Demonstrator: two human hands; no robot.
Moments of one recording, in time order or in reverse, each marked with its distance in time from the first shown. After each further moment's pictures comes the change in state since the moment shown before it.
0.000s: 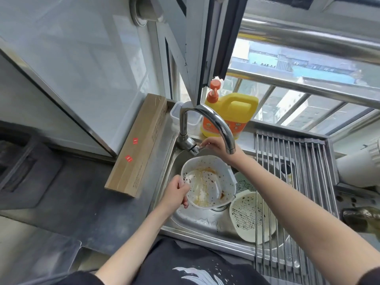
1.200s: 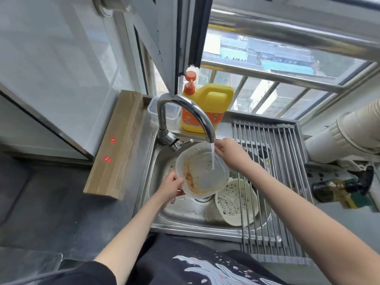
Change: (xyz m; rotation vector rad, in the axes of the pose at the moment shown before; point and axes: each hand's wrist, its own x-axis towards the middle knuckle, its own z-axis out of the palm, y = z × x) left_hand 0.047 -0.029 0.022 -0.057 -0.207 -0.140; right_hand -0.069 -0.011 -0.027 -0.141 0.007 0.396
